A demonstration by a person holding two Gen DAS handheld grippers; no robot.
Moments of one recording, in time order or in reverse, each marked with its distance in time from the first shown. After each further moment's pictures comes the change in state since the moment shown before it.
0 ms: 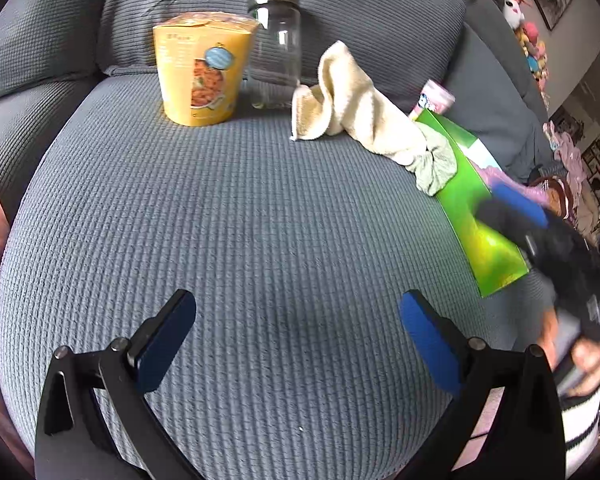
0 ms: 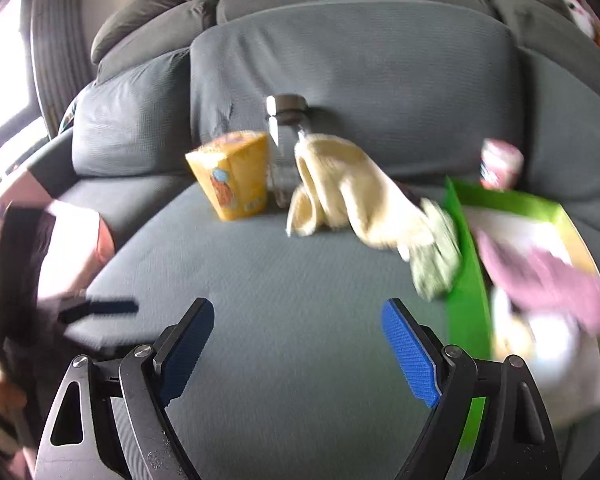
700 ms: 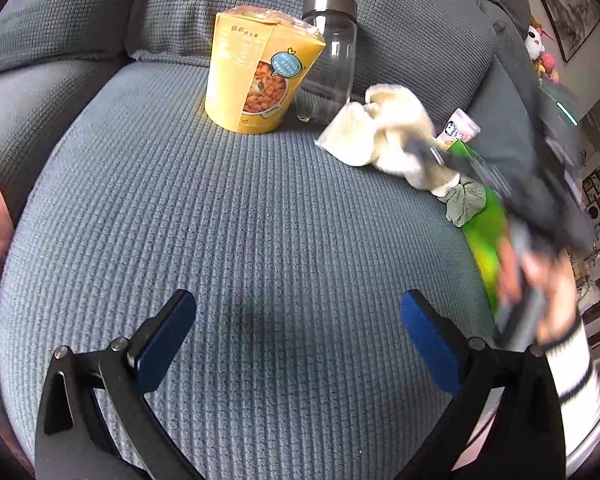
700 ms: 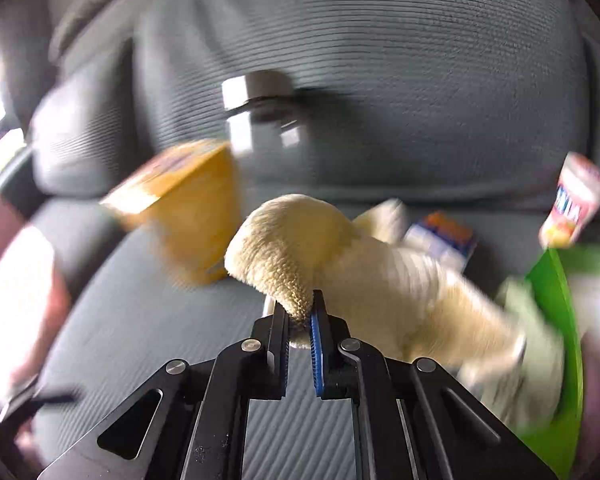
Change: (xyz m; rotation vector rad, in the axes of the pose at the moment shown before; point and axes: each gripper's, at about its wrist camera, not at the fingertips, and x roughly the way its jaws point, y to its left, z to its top) left arm 0.006 0.050 0.018 -0.087 -0.007 -0.031; right arm 0.090 -0.009 0.032 0.063 0.126 0.112
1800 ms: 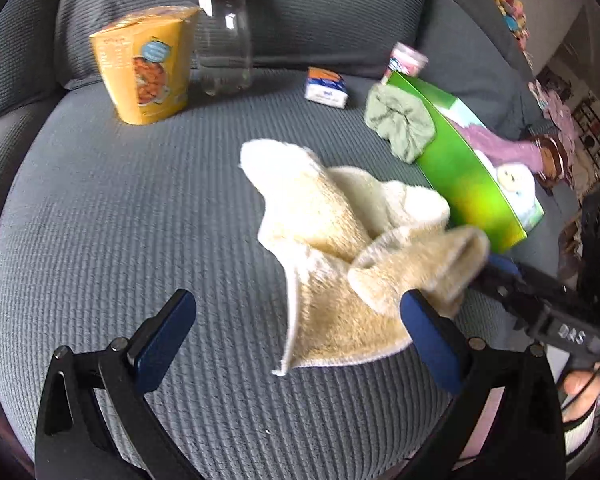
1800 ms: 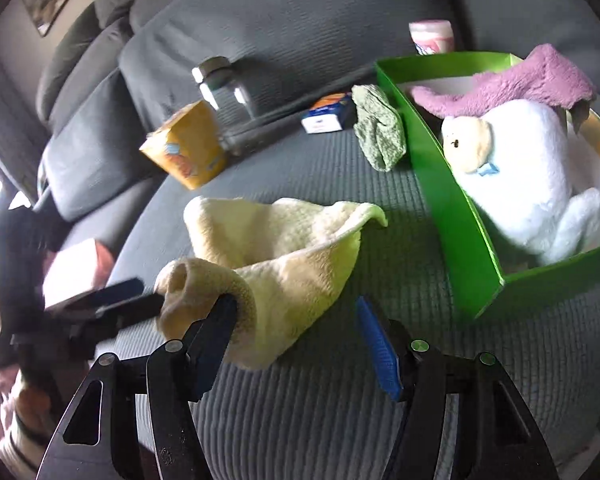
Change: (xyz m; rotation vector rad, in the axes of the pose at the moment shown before) left arm 0.022 -0.086 -0.032 0.228 0.090 0.022; right arm -0.095 -0.040 -0.118 0.304 0.026 -0.065
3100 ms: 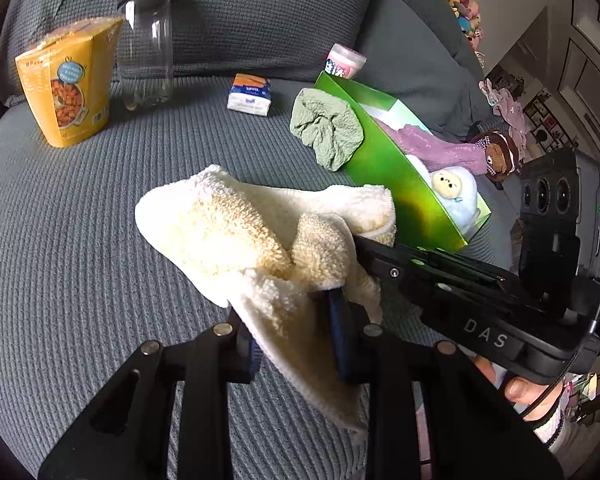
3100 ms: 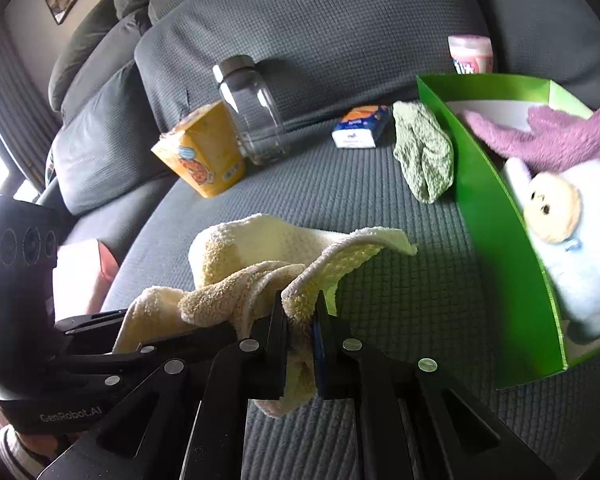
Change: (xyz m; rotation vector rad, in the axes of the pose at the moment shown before) left arm 0.004 -0.031 0.017 0.033 -0.026 -0.194; right arm 0.013 0.015 0.018 -0.050 -0.035 0.065
